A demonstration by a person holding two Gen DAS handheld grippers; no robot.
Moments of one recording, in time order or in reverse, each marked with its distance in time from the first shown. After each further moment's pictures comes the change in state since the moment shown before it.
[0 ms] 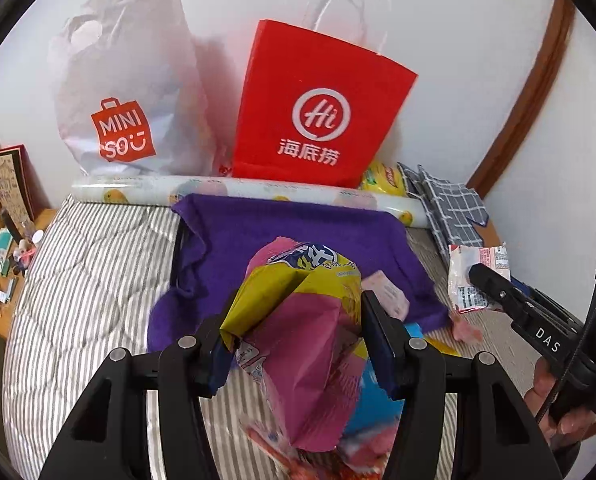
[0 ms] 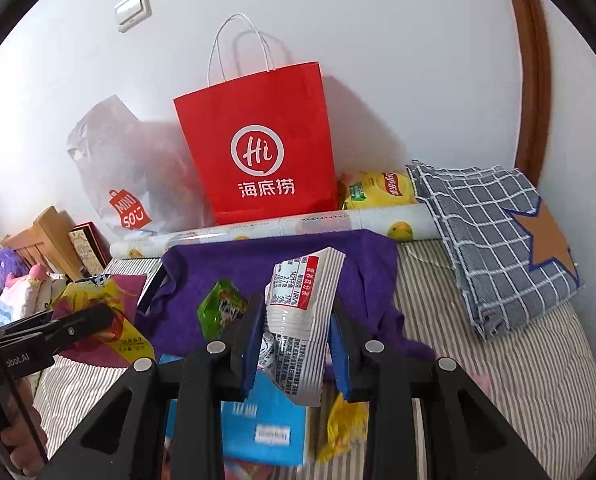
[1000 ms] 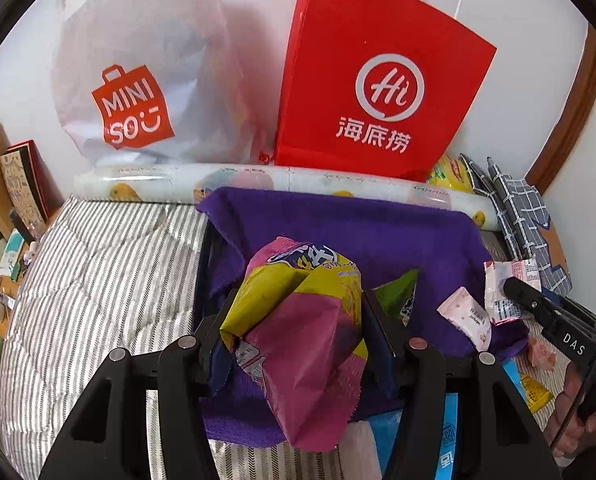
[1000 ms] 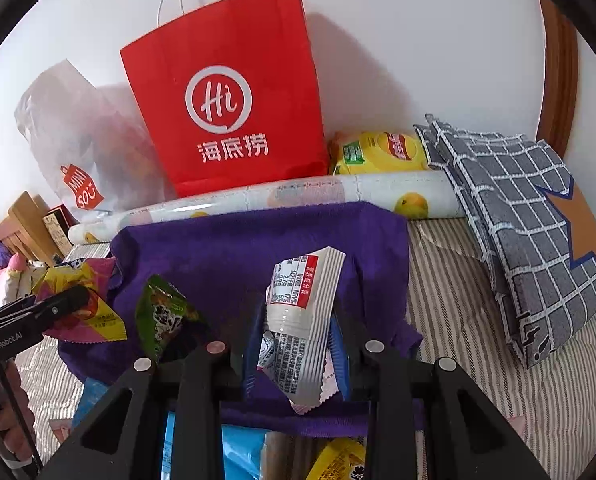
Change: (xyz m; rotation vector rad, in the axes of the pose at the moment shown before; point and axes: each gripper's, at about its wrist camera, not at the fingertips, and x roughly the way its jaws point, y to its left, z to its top) left arm 0.079 0.036 0.007 -0.001 0.027 0.132; right arm 0.090 -0.025 -0.009 0.003 0.114 -0.014
